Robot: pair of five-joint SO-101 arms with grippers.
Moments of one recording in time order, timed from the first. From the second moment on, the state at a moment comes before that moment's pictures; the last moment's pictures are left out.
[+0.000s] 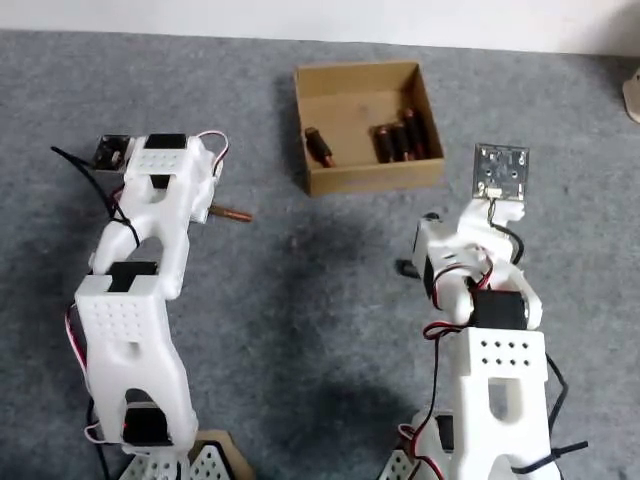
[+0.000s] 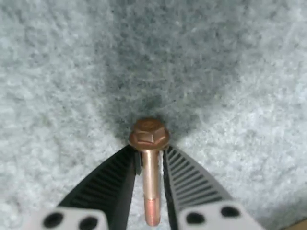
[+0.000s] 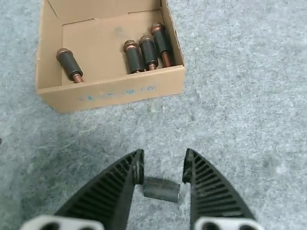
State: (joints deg) left arm -8.1 35.0 -12.0 61.9 79.9; right arm -2.0 -50.6 52.1 44.6 -0.4
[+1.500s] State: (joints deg) left arm -5.8 34.9 -11.9 61.9 45.9; right arm -2.0 -27.7 46.0 47.2 38.2
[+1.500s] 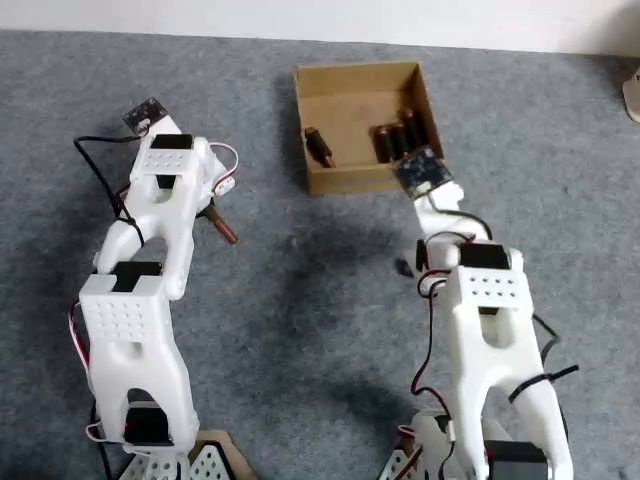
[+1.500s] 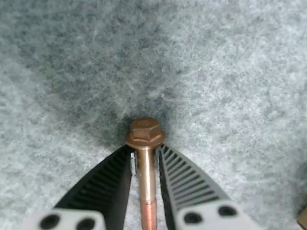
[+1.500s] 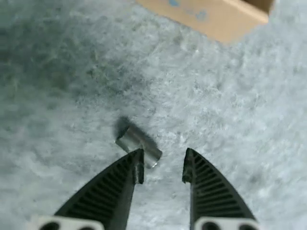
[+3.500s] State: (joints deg) left arm -5.6 34.9 -11.9 61.9 43.8; right arm -6.7 -27.7 51.3 50.6 76.2
